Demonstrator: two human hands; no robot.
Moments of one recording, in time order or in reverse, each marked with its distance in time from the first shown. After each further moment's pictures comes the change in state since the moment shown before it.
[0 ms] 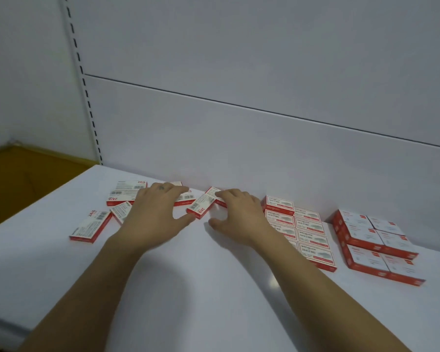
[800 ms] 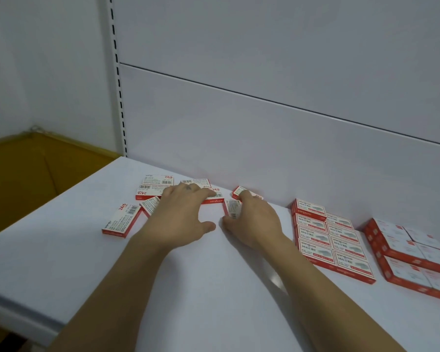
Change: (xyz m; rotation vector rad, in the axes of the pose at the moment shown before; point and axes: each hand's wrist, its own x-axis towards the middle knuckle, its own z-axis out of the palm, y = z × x) left_hand -0.004 -0.020 -0.011 -0.058 -0.137 0.041; right_hand 0.016 -0.036 0.031 0.026 0.033 0.181
